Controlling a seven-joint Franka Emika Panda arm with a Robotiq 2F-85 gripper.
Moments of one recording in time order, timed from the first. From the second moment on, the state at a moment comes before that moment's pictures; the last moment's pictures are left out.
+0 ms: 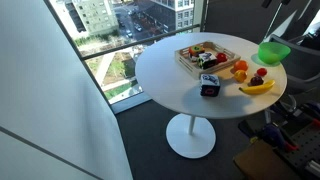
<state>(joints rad) -0.03 -0.43 -0.06 -2.42 0.02 2.15 0.03</state>
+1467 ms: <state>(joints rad) -0.08 -0.40 -0.11 -2.47 0.02 2.13 0.03</state>
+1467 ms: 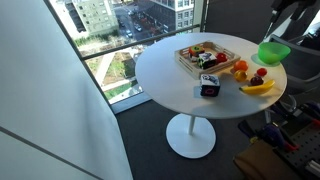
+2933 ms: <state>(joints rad) -0.12 -0.21 -0.19 -2.56 0.02 2.39 -0.14</state>
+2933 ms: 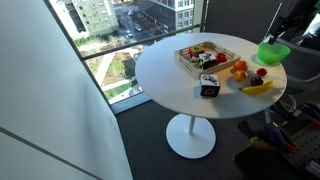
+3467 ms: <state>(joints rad) -0.12 -0.15 -0.19 -2.56 0.02 2.41 -0.14</state>
